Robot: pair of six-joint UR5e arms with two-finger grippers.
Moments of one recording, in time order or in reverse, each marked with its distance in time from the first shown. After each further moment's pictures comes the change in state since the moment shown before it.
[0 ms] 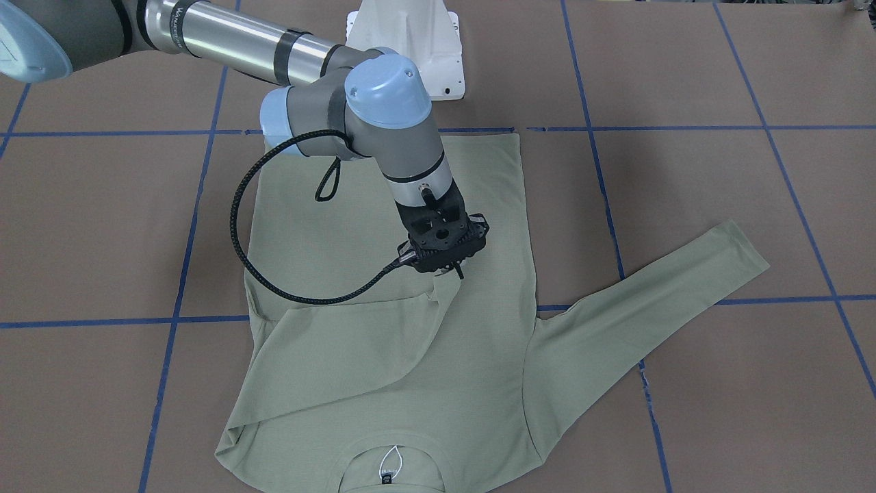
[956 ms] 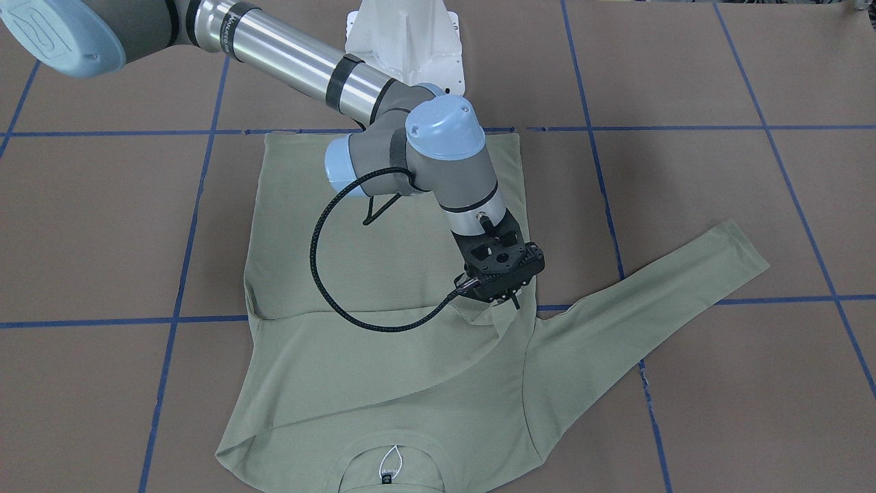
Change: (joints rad) left arm 0.001 -0.003 0.012 0.000 0.000 0.000; right arm -0.035 0.145 -0.301 0.322 -0.115 0.010
